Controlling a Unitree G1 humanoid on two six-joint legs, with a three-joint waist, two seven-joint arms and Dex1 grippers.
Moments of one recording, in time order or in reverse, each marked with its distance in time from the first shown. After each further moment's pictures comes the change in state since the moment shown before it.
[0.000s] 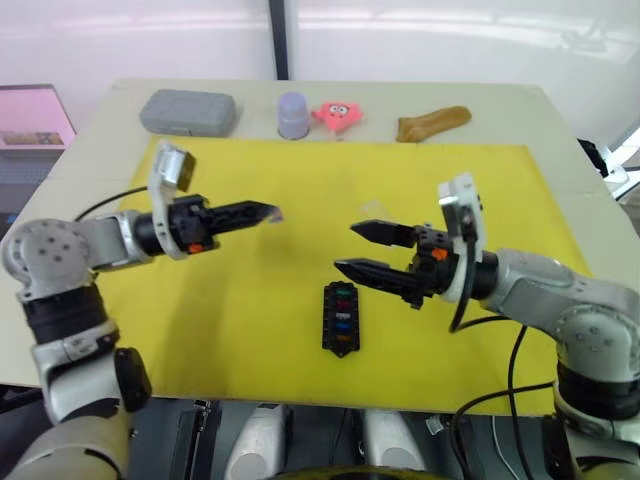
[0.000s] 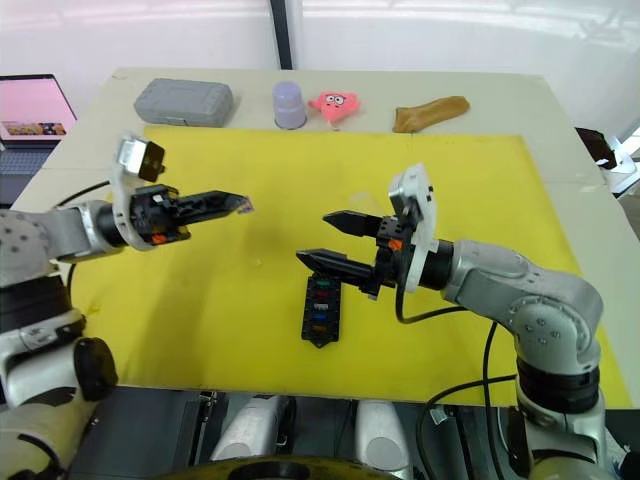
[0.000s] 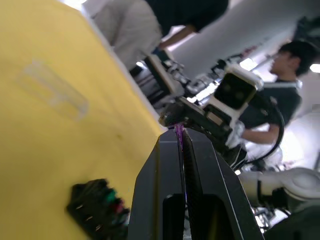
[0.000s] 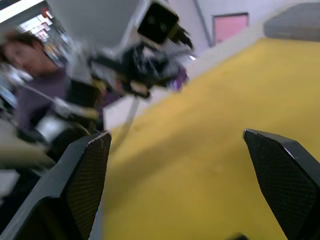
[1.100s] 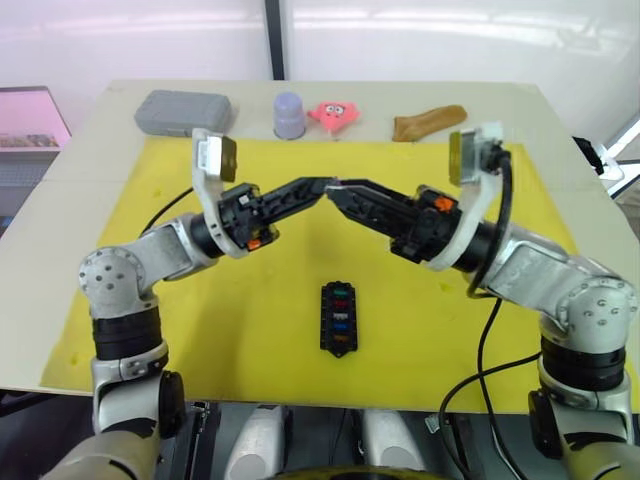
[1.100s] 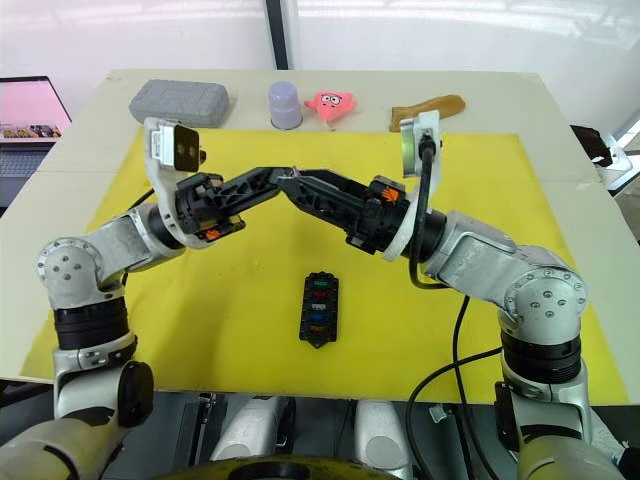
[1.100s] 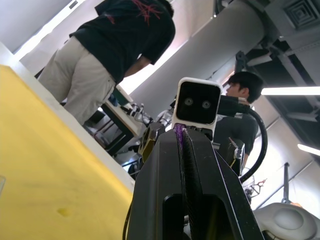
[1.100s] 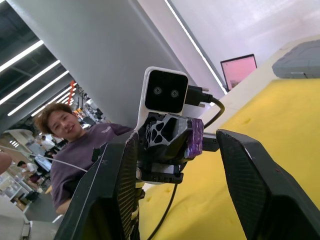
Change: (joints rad) left arm 0.080 -0.091 -0.180 -0.056 -0.446 -0.407 0.402; right arm -0.055 -0.015 0.077 0.025 0.297 -0.196 -0.309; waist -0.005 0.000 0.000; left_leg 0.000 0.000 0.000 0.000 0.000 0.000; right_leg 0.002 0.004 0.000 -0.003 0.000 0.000
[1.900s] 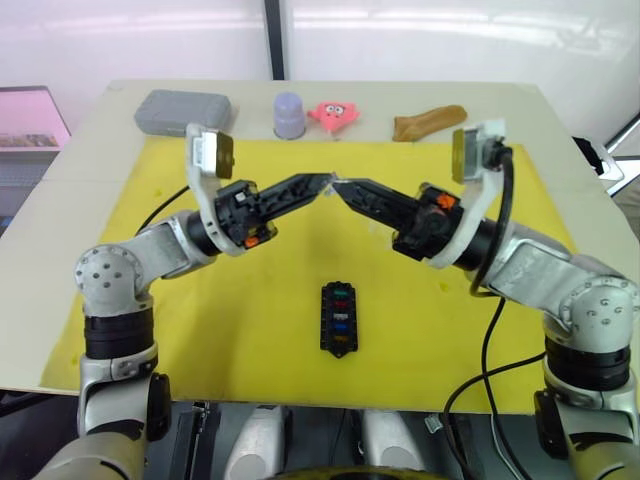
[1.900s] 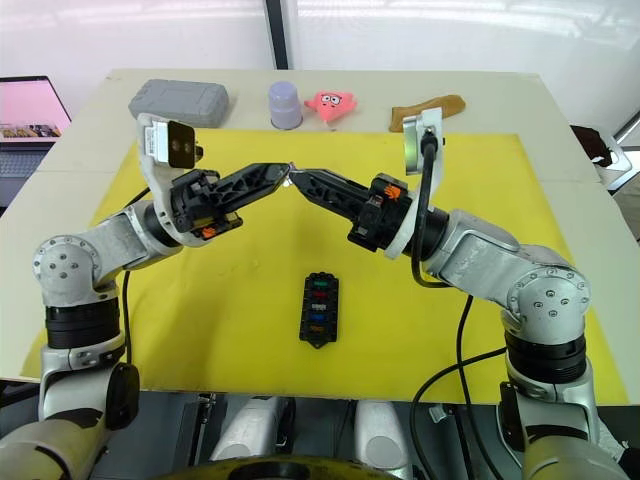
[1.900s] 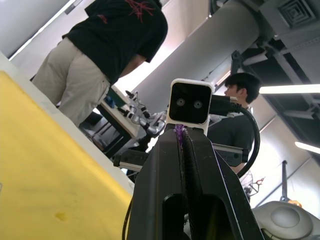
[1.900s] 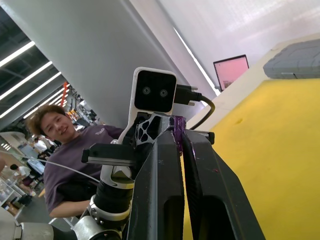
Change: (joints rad) left arm 0.009 0.056 -0.072 0.003 -0.019 -0.075 -0.034; right arm 0.000 -0.017 0.010 0.000 0.015 -0.029 -0.026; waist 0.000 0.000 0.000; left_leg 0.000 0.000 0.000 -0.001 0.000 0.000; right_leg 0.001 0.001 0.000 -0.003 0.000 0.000
